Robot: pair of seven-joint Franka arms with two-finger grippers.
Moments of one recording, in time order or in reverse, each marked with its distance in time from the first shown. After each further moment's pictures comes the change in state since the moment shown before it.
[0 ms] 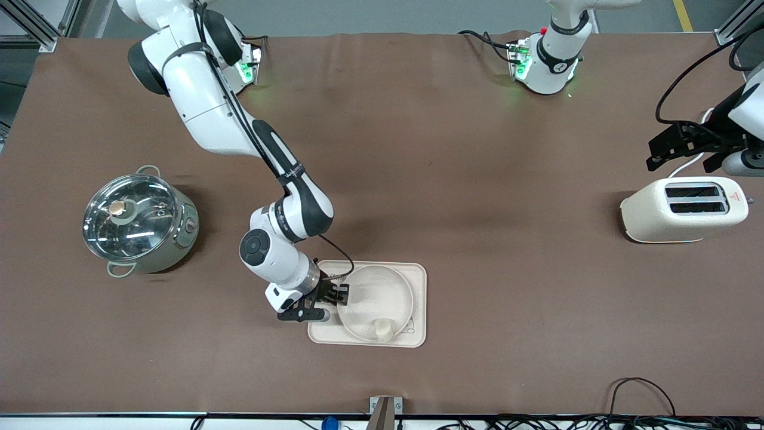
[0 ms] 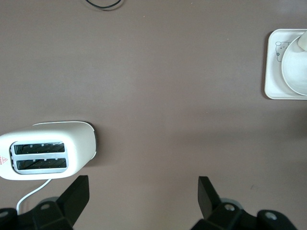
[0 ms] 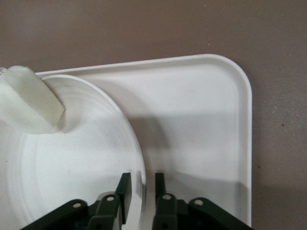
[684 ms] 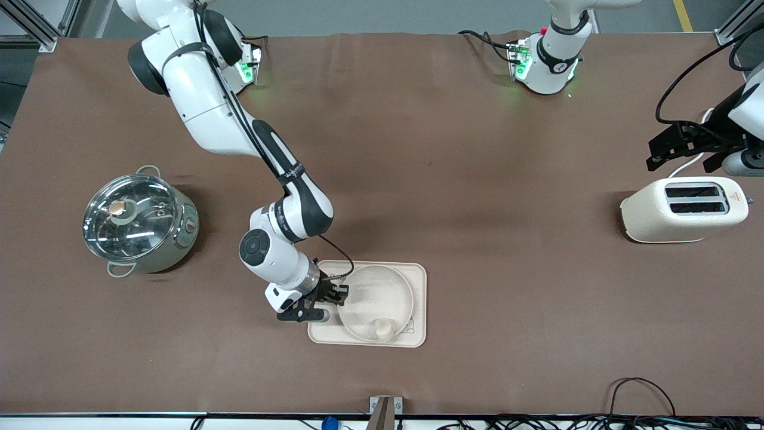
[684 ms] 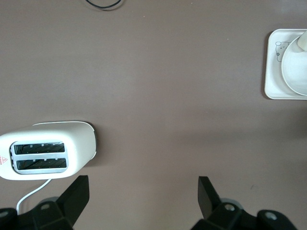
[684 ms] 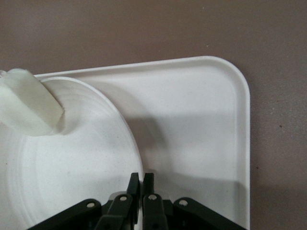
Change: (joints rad) left arm 0.000 0.000 0.000 0.000 0.000 0.000 0.000; right arm -0.001 0.000 -0.002 0.003 0.002 0.000 0.003
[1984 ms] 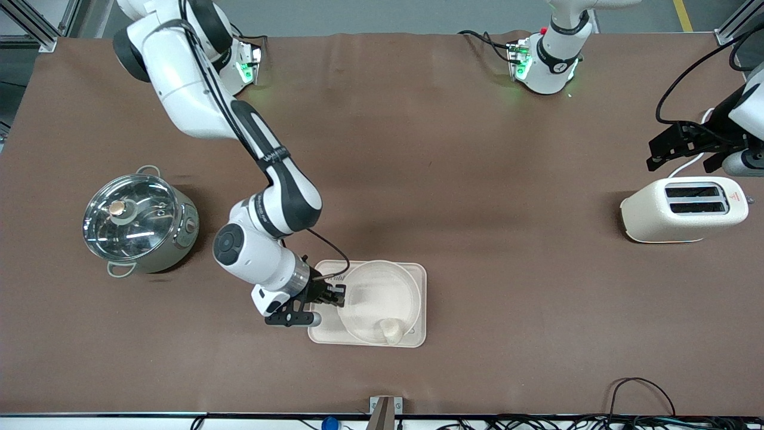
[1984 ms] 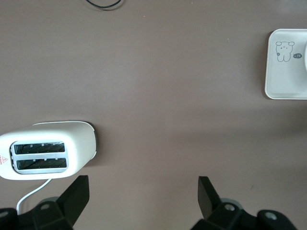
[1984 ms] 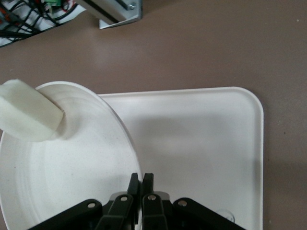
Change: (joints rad) left arm 0.001 0.000 0.000 -0.001 0.000 0.000 0.000; right arm -0.050 -0.133 0.047 0.038 0.056 -0.169 -0.021
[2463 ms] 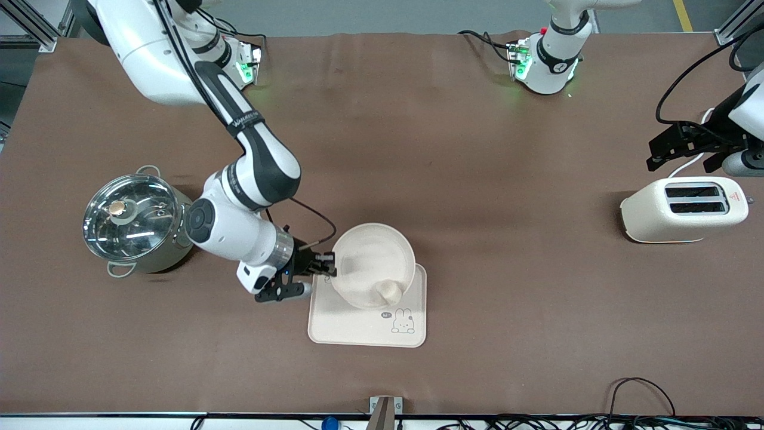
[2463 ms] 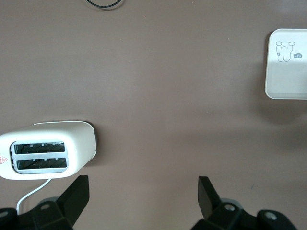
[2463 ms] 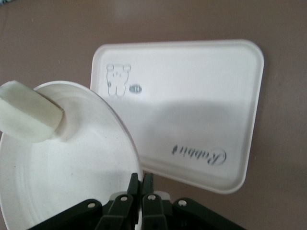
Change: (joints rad) left arm 0.000 0.000 0.000 -0.001 0.000 -0.002 0.000; right arm -0.100 -0.254 0.127 -0.352 0.000 -0.014 -0.118
